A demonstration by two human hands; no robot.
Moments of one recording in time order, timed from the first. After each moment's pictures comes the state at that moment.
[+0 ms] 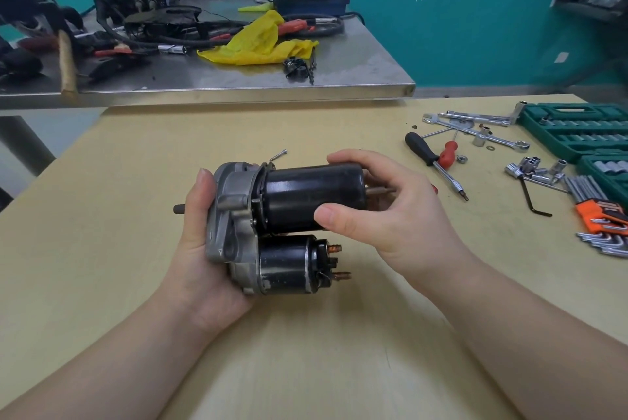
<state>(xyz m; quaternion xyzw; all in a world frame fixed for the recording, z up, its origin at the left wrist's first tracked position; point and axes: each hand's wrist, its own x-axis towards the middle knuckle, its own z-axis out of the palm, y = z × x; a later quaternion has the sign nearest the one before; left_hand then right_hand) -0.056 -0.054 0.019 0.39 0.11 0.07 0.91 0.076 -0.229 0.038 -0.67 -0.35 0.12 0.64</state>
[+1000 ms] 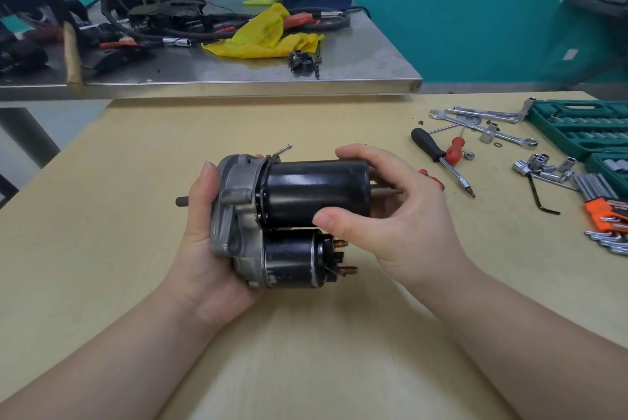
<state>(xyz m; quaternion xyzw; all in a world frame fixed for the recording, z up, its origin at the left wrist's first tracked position) -0.059 -0.056 0.022 0.39 0.10 0.07 0.91 0.062 -0.230 0.037 -0.66 -0.37 0.08 0.65</state>
